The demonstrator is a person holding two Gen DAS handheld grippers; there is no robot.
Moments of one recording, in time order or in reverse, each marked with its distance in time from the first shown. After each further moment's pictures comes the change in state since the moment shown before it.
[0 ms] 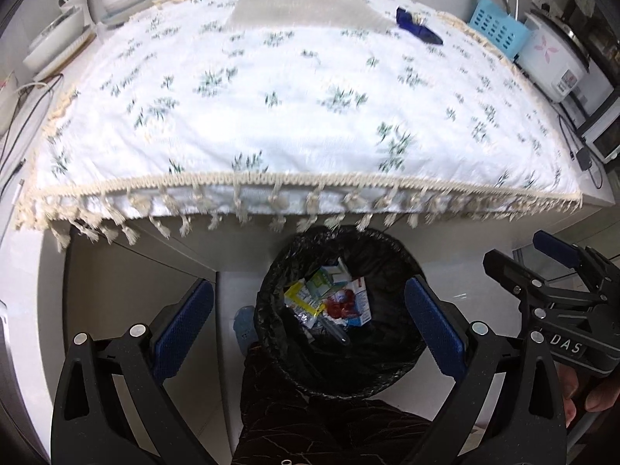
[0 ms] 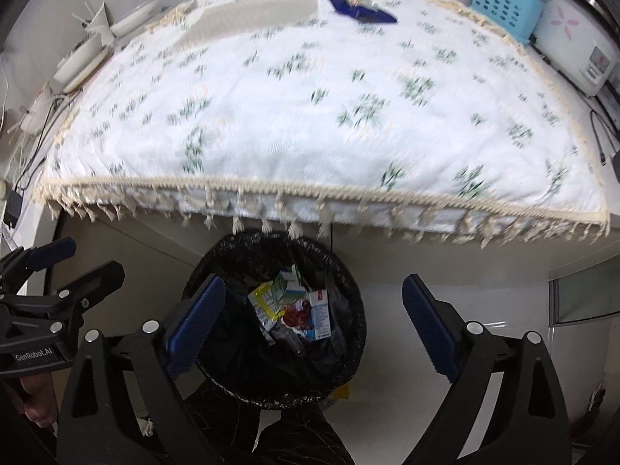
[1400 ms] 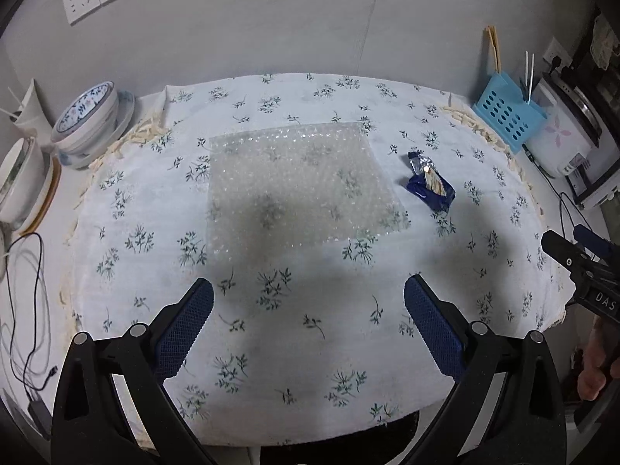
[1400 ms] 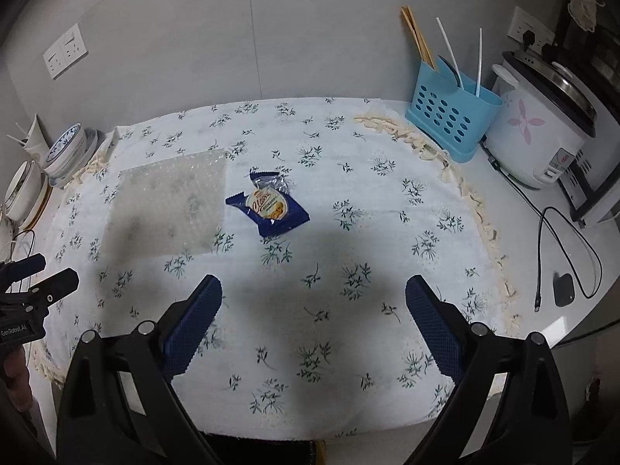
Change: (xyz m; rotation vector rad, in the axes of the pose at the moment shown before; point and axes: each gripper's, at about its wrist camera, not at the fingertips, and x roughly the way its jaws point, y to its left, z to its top) left arm -0.014 0.003 0.264 0.087 -0.079 -0.026; right arm -0.023 -0.075 0.239 0.126 -0.143 -0.149
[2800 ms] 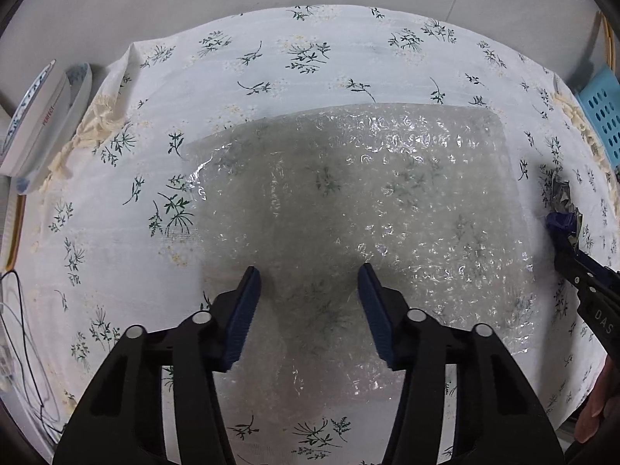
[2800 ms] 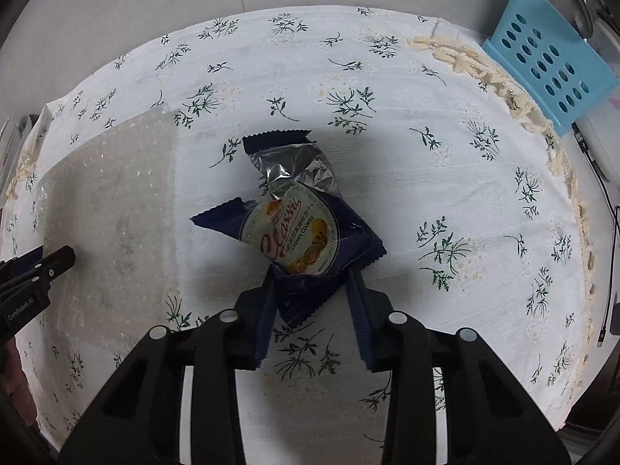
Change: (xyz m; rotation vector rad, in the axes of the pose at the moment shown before) left arm 0.166 0.032 0.083 -0.028 0.230 0.144; right arm 0.176 0.041 0.048 0.030 0.304 -0.005
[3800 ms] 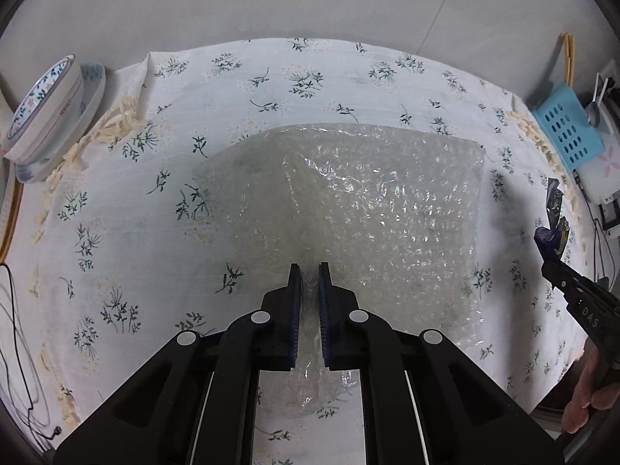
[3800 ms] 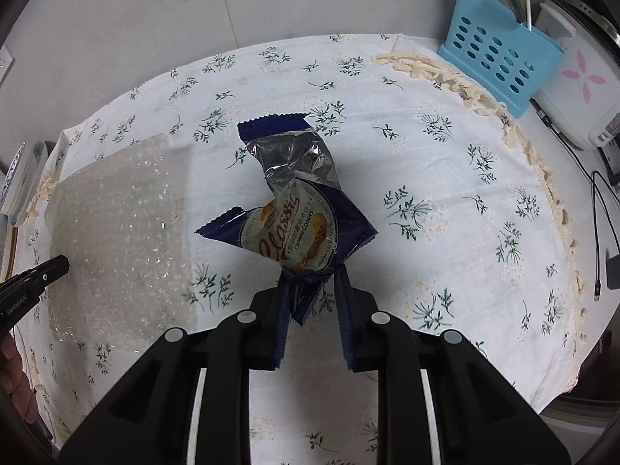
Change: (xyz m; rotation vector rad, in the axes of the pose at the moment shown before) left arm -0.052 0.030 -0.034 -0.004 -0.095 -0.144; right arm -0.057 -0.007 -0.038 0.092 -0.099 0.016
